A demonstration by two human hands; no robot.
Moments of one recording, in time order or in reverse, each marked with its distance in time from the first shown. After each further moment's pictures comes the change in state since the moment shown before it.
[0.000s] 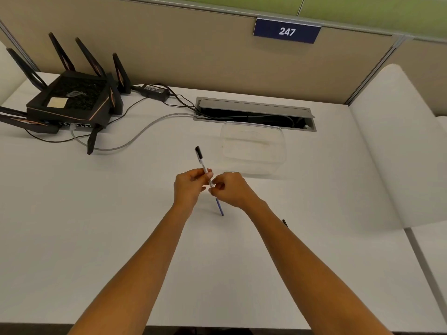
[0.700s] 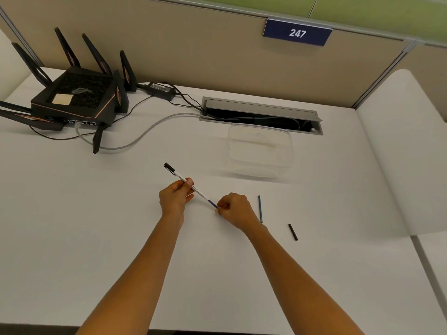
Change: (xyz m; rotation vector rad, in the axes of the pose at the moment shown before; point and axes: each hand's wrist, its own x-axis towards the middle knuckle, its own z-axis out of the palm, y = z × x) left_hand 0.017 -0.035 -0.041 -0.243 0.240 -0.165; right_hand -0.018 0.022 0.045 0.003 -0.036 0.171
